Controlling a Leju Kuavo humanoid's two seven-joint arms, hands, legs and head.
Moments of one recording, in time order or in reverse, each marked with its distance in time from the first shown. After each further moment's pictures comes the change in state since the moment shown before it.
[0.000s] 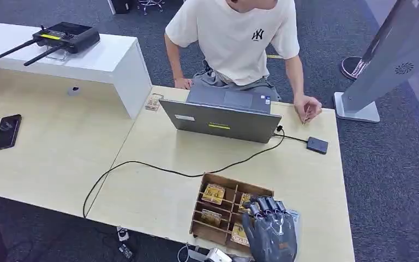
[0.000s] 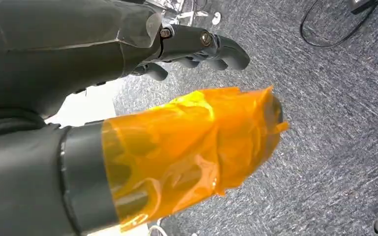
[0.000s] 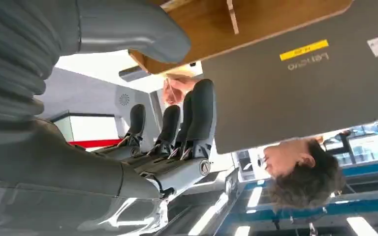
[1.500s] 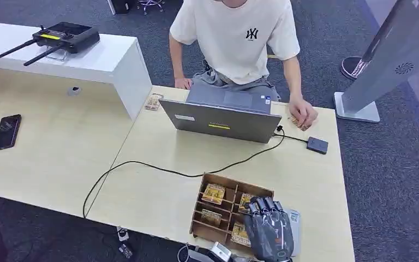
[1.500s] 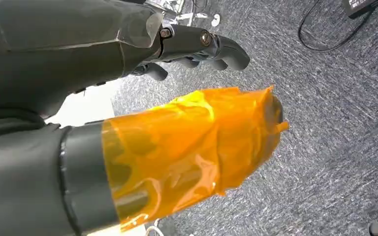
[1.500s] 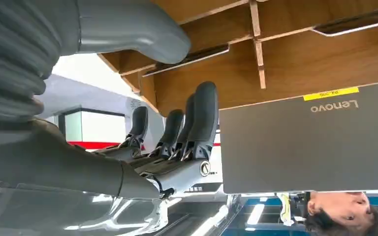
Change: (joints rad) left arm -0.006 0.002 0.000 0.005 0.005 0.012 -0.003; right arm -0.043 0.002 -0.008 0.140 0.008 0.015 0.026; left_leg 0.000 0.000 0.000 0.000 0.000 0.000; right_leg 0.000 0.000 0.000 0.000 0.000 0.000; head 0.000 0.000
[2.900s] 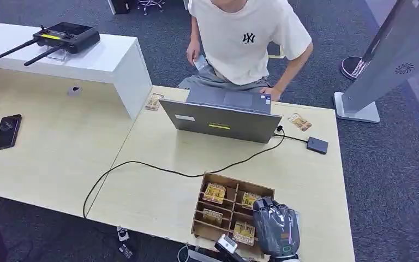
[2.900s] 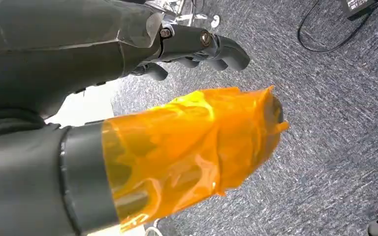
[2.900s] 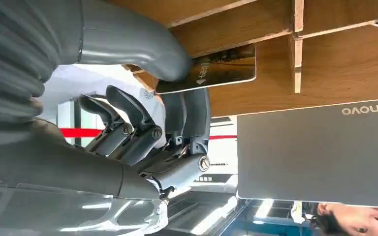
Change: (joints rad) left arm -0.002 -0.001 0.000 0.000 -0.002 0.001 0.000; right arm -0.010 0.010 -0.063 0.041 0.028 -0.001 0.018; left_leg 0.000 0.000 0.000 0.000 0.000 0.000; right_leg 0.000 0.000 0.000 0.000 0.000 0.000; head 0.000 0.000
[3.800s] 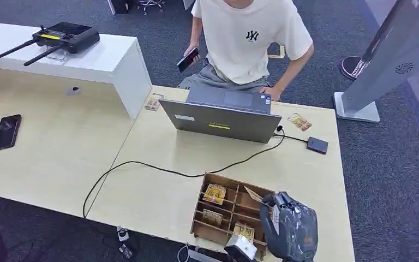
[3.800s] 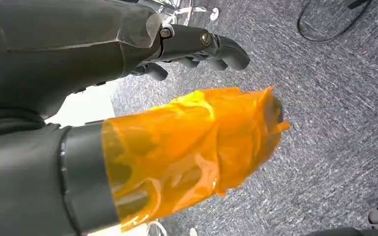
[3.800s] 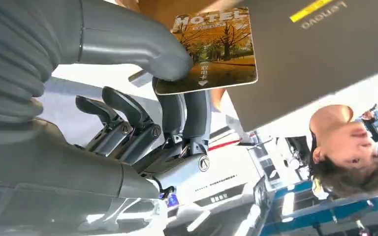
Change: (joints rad) left arm 0.038 -0.031 0.000 -0.042 -0.002 -0.017 0.000; right arm 0.104 -0.016 -0.042 -0.338 -0.262 -0.007 -0.112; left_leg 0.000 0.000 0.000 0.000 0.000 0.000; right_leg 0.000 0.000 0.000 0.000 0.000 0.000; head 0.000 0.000
